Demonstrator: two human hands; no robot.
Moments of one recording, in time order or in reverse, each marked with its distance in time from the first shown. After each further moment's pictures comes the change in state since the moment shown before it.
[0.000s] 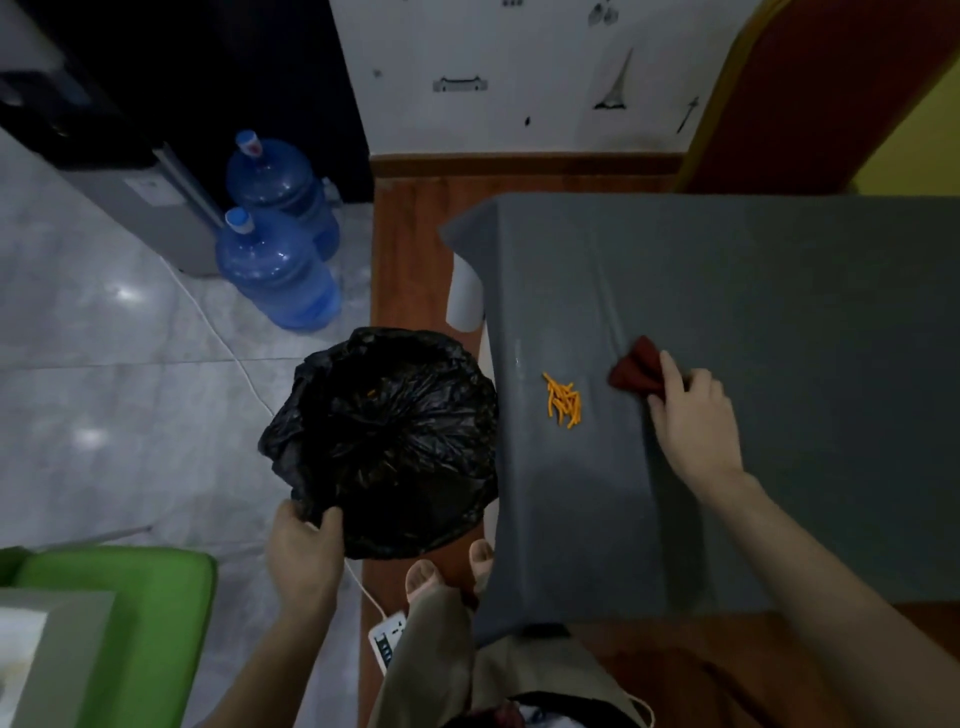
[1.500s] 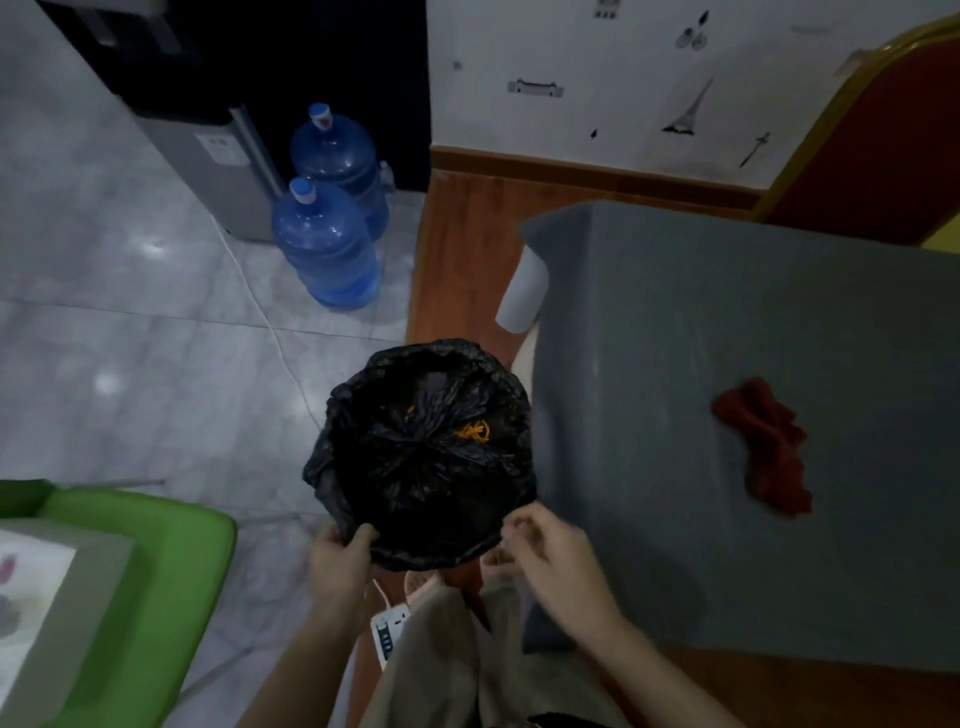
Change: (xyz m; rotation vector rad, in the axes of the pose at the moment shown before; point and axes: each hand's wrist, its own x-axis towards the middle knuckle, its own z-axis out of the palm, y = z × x) left_hand 0.010 -0.050 -0.019 -0.443 -0.202 -0.445; right_hand -0.144 -0.186 0.014 0.844 -0.570 -0.055
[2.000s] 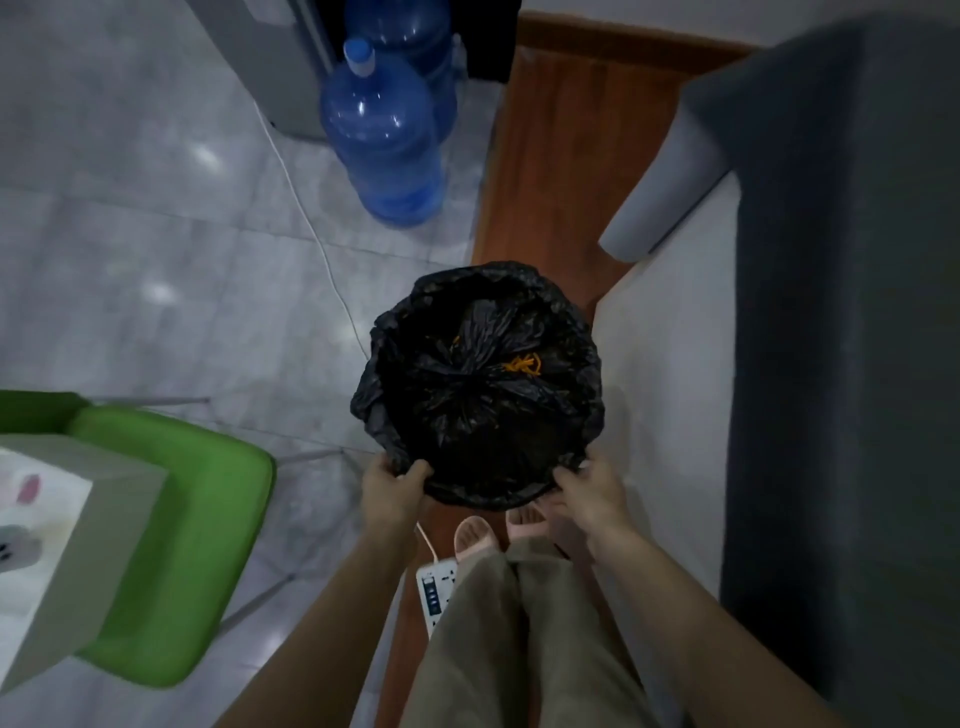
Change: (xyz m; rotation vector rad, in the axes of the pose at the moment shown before) left_hand 0.163 -0.060 0.020 0.030 0.025 -0.032; right_hand 0.170 0.091 0.140 0.342 0.064 0.559
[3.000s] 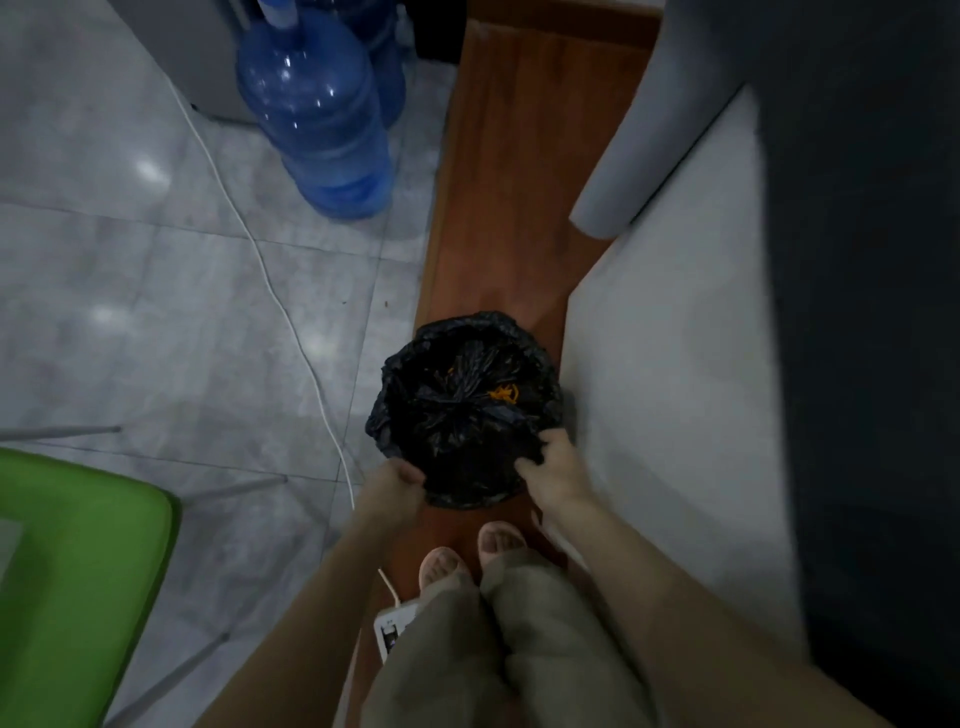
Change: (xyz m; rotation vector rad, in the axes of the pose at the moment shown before) left_hand 0.100 -0.060 0.072 0.533 -0.286 0.100; right_hand 0.116 0.029 0.018 -0.304 0.050 -0.147
